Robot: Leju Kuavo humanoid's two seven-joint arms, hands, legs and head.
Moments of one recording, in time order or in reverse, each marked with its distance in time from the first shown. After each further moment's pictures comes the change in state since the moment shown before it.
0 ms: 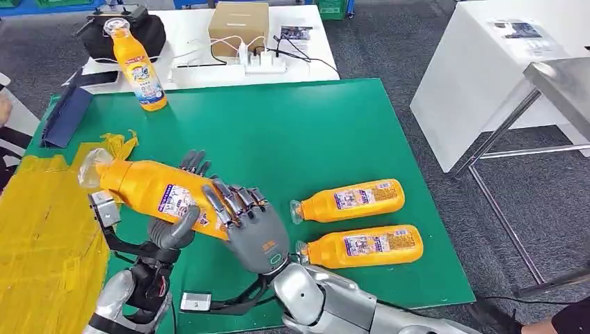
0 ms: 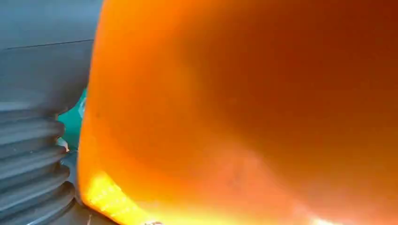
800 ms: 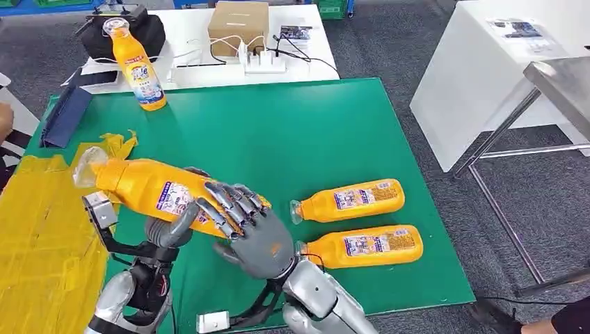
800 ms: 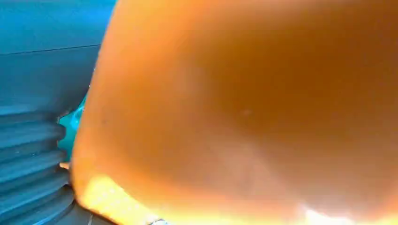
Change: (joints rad) left arm 0.007 -0.004 -0.001 -0.035 -0.048 0.086 -0.061; right arm 0.296 0.201 -0.568 -0.029 -0.251 0.000 -0.907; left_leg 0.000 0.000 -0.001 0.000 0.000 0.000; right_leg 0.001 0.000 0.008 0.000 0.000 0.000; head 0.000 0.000
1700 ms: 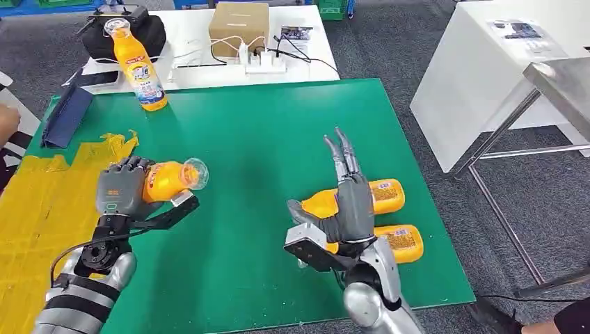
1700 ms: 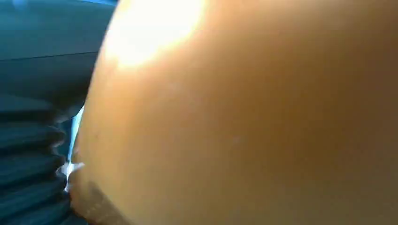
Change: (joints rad) left arm -0.225 0.172 0.058 0.430 -1.888 0.488 0.452; right arm 0.091 -0.204 -0.197 -0.414 -0.370 0.315 0.326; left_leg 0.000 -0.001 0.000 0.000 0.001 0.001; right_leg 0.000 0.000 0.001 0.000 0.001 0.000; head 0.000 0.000
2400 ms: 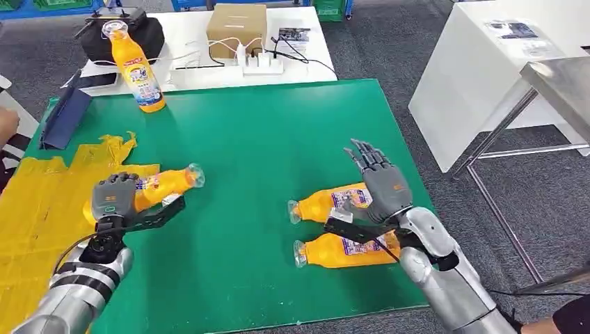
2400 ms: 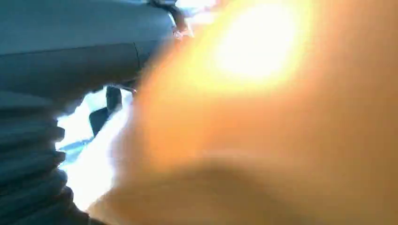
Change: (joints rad) left arm -0.176 -0.037 0.052 0.485 -0.060 0.019 0.097; right arm -0.154 -0.338 -0.048 0.252 0.063 0.305 -0.026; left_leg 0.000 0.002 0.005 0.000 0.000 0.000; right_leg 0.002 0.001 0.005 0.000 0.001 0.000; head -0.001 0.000
